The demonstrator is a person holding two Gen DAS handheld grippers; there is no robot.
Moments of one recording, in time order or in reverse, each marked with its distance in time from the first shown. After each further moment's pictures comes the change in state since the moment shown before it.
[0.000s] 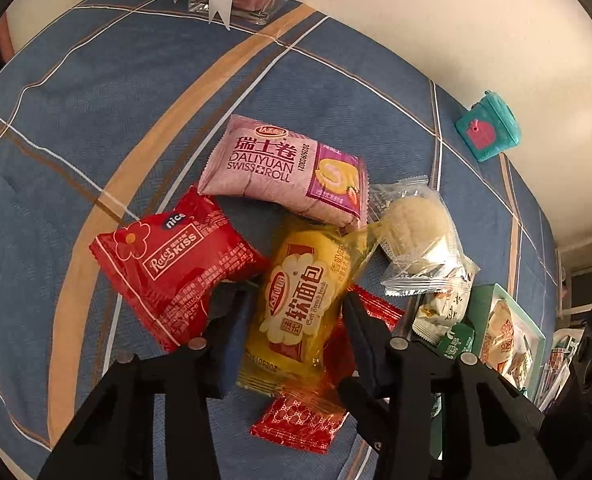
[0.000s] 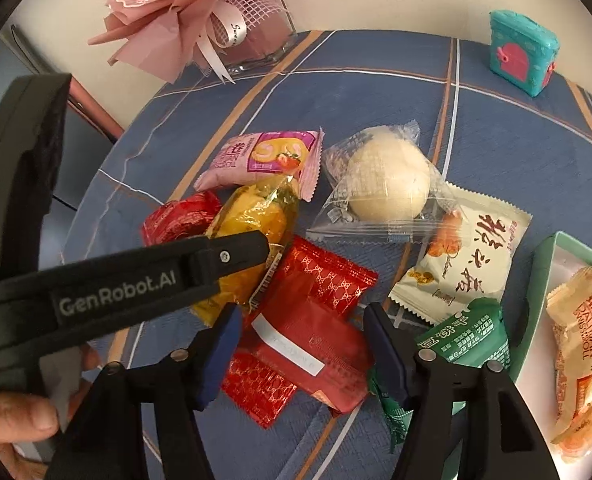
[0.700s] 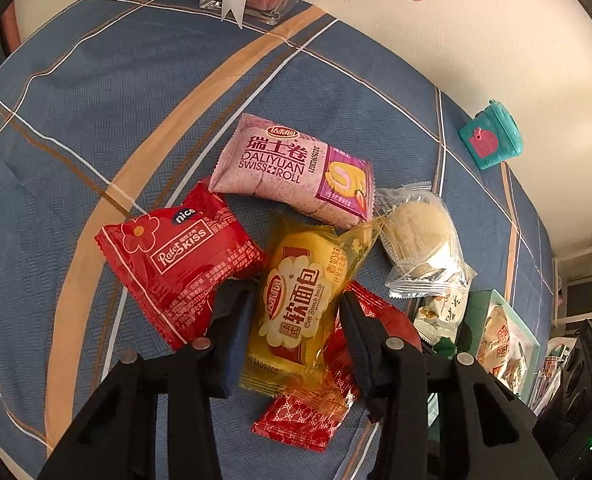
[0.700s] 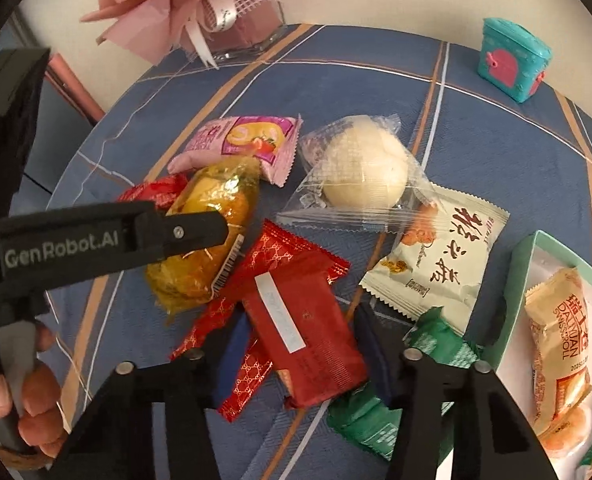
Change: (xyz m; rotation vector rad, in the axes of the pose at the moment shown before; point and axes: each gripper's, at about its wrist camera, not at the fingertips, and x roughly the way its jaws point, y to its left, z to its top) left arm -0.010 0.010 -0.004 -0.031 0.000 -0.010; right arm 0.005 -0.003 -0.003 -0.034 0.008 -0.140
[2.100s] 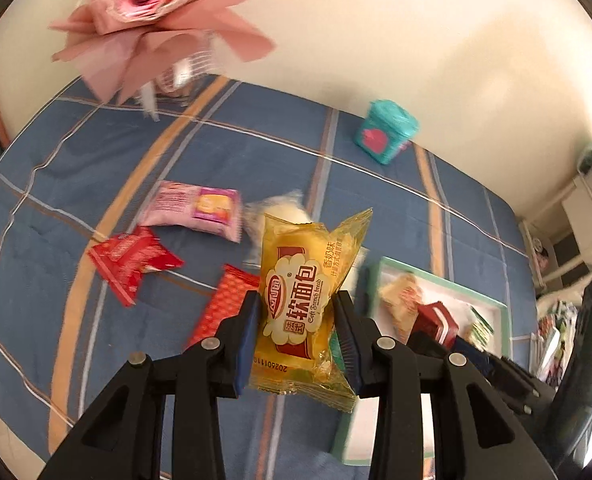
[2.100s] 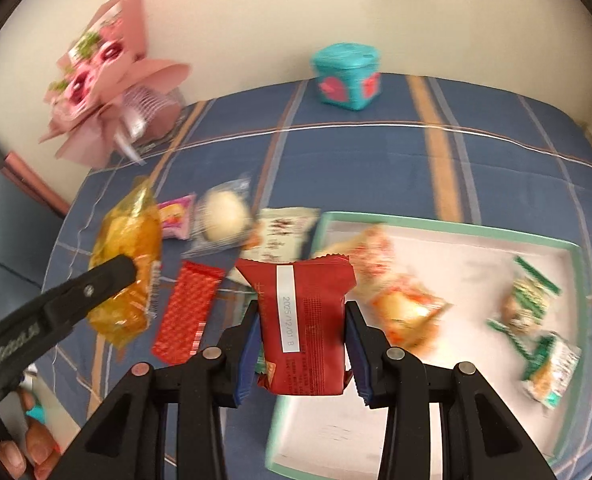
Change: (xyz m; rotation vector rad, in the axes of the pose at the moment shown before) left arm -0.079 -0.111 -0.057 0.226 -0.177 -0.010; right arm -0.129 -0.102 -0.037 0.303 -0.124 -0.121
